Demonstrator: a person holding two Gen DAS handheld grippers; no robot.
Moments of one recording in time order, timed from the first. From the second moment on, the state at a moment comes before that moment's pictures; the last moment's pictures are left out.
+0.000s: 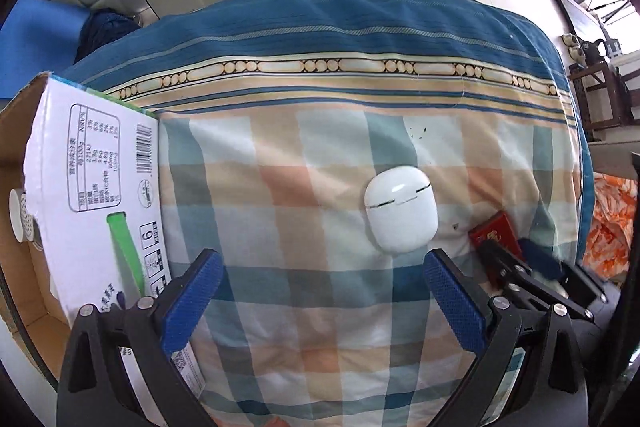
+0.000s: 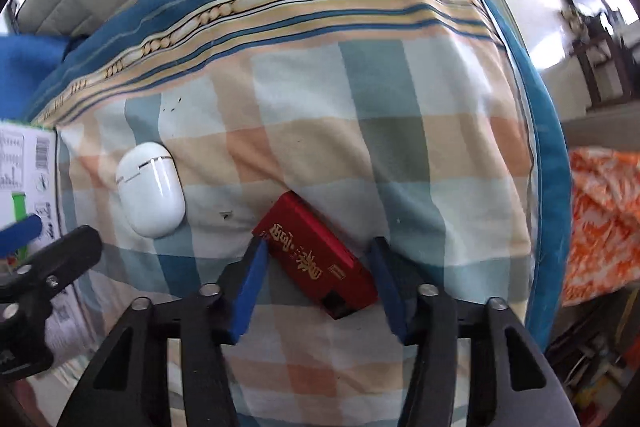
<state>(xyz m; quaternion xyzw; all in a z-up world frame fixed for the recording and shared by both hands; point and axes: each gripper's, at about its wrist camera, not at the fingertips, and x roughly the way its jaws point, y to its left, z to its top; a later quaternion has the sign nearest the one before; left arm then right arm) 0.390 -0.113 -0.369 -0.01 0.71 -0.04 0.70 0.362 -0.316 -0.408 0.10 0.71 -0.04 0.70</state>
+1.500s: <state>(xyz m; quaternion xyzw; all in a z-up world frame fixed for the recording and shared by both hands) 0.385 -0.122 -0.412 0.03 0.73 -0.08 0.68 0.359 -0.292 -0.425 0.09 0.75 -0.11 0.64</state>
